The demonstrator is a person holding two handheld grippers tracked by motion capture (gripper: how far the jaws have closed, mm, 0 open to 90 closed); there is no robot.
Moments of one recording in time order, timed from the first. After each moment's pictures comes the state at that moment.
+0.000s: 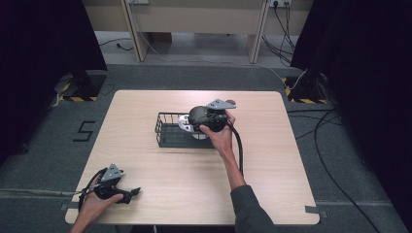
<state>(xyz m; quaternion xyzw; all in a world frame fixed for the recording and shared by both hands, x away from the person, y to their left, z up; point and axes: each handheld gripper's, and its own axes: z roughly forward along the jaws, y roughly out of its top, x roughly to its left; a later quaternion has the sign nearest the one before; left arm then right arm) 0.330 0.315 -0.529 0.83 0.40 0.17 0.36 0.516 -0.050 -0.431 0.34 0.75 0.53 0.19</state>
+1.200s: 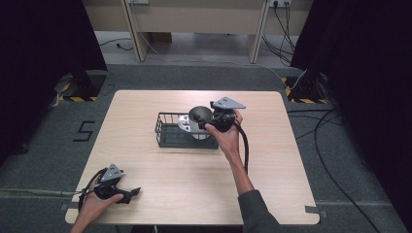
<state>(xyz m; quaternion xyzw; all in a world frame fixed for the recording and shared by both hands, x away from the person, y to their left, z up) 0.330 0.315 -0.529 0.83 0.40 0.16 0.36 0.492 -0.068 -0.401 0.33 0.73 0.56 0.21</state>
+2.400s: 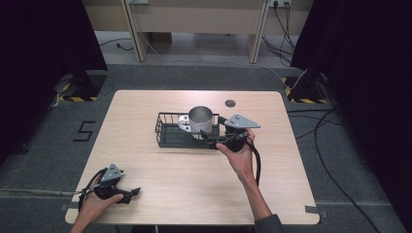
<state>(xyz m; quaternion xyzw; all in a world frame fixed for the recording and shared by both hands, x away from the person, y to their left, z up) 0.330 0.315 -0.529 0.83 0.40 0.16 0.36 0.429 -0.099 -0.403 0.32 0.73 0.57 0.20</state>
